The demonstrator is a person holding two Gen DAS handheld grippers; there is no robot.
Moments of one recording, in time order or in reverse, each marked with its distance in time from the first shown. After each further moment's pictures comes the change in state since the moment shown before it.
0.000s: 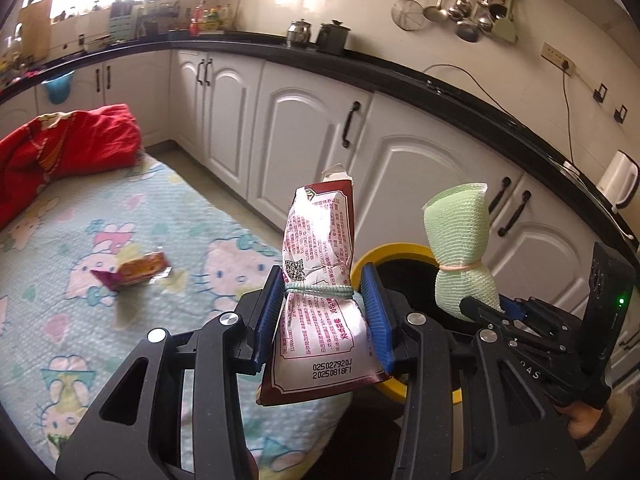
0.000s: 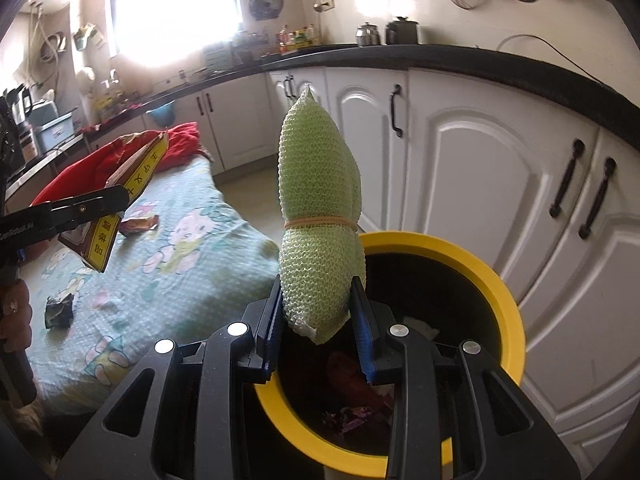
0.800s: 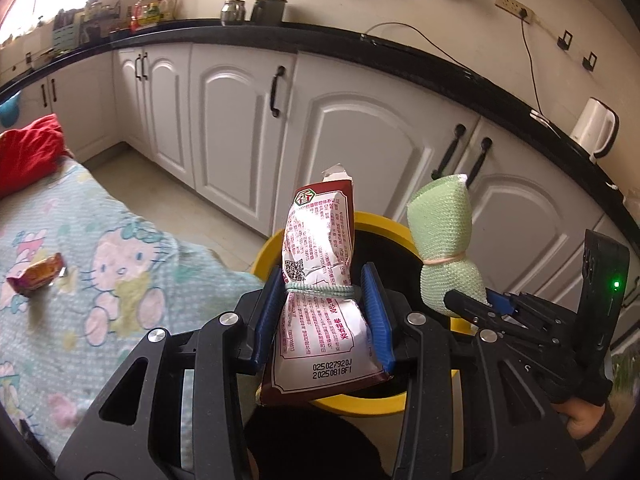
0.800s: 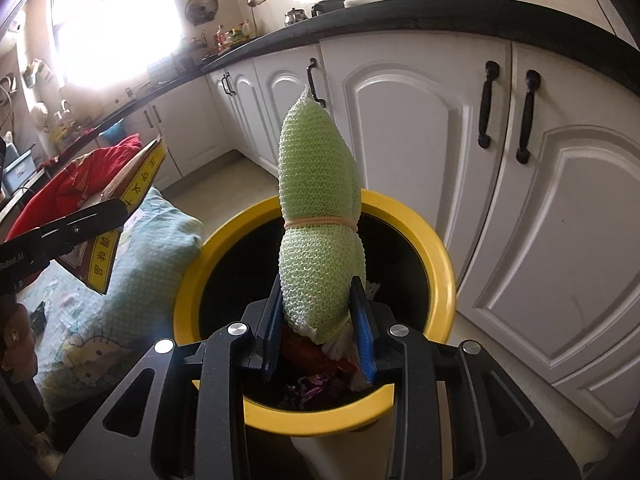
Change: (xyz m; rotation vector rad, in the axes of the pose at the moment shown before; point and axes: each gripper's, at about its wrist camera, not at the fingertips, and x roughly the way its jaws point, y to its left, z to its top) left arm 0.053 -0.084 -0.020 0.125 0.082 -0.104; right arm -0.016 -0.066 -0.041 0.159 0.037 -0.103
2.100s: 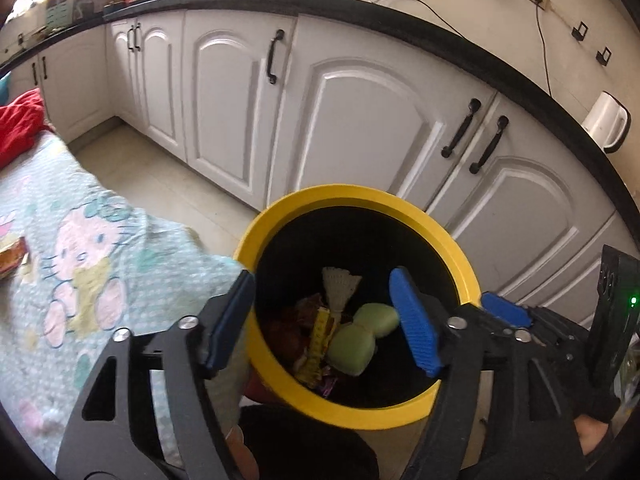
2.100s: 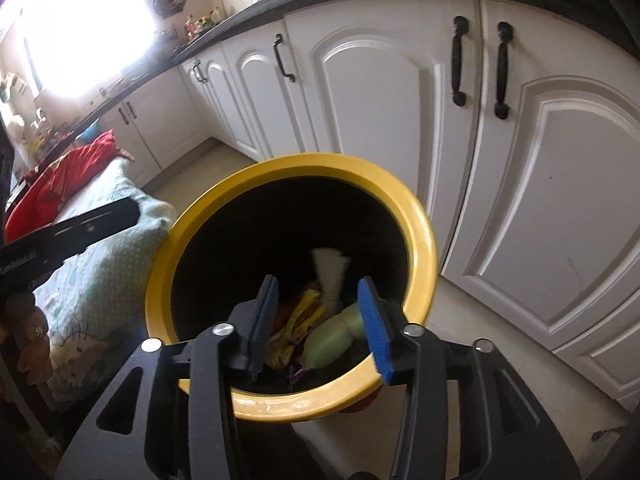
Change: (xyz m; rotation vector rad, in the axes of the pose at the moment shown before) left arm 0.040 0.008 0.000 -0.039 0.089 -0.005; right arm 0.011 -0.018 -0.012 0.092 0.055 -0.055
